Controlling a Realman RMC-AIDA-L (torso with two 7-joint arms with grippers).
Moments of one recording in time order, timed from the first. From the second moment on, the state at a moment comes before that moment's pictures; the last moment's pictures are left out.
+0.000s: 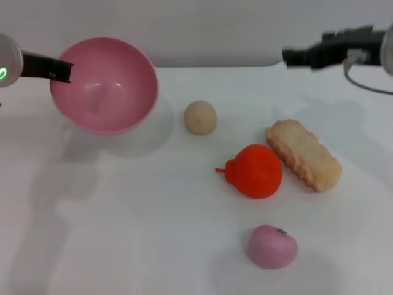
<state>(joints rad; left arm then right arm) -0.41 -2.06 1.46 1.64 -0.26 -1.15 0.10 0.37 2.07 -1.53 -1.73 0.49 1.10 -0.20</state>
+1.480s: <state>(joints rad) -0.47 -2.06 1.45 1.58 -0.27 -1.13 0.12 0.59 2.08 -1.83 -1.18 0.57 1.00 -0.12</state>
